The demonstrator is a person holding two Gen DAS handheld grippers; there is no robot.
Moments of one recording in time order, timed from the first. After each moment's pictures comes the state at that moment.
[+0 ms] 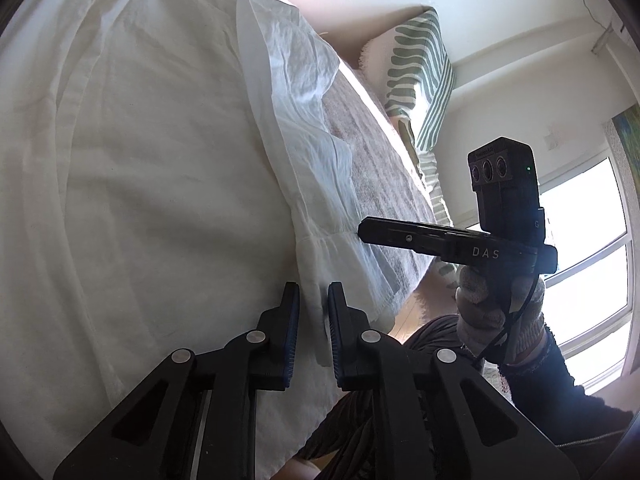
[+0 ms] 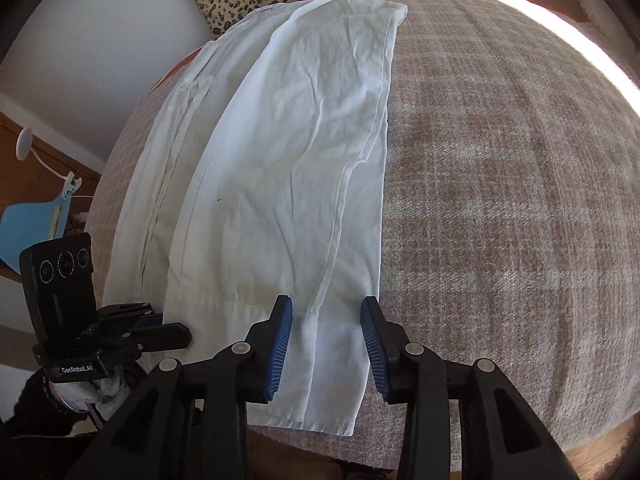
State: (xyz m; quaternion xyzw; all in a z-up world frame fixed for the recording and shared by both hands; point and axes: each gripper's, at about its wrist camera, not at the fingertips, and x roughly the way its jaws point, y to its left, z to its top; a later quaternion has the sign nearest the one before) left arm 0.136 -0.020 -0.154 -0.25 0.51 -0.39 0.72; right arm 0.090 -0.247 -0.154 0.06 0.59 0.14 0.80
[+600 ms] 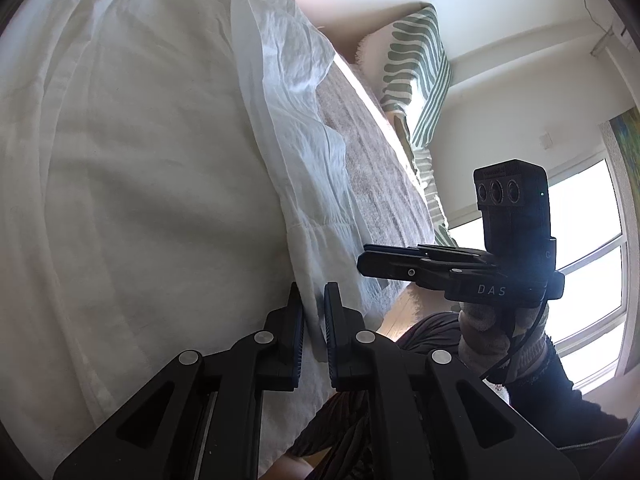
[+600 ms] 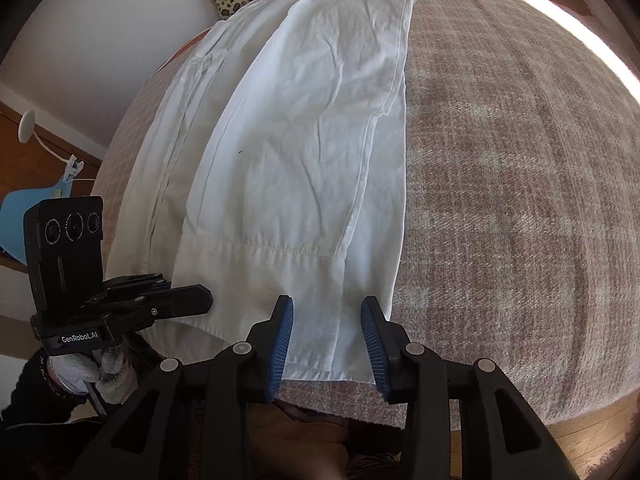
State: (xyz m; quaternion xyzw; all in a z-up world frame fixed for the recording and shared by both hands) left arm 0.138 -0.031 -0.154 -0.26 0.52 -0.39 0.71; right arm 0.070 -0.225 -0.166 0.05 0.60 0.14 0.79
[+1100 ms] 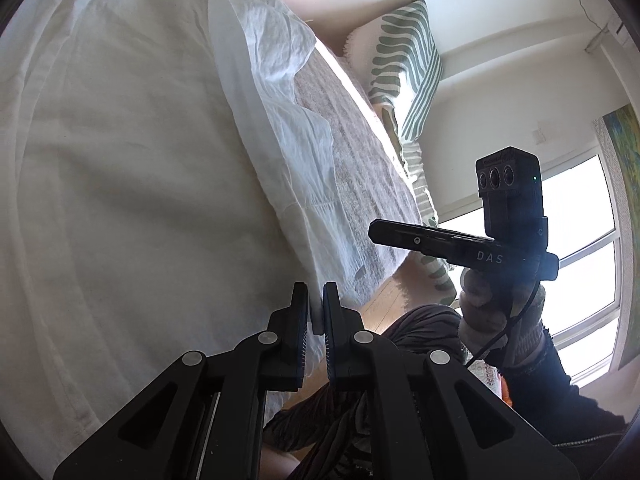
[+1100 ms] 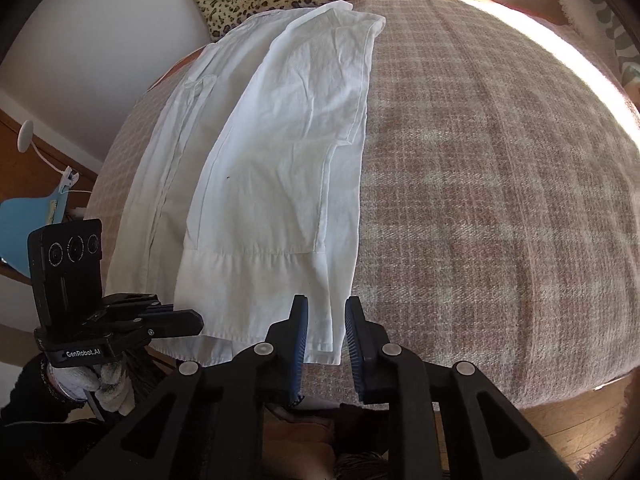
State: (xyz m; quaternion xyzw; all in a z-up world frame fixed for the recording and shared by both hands) left arm 0.132 -0.038 -0.150 -0.27 0.52 -0.40 0.70; right arm 0.061 -0.261 -0.141 0.06 0.58 0.11 0.80
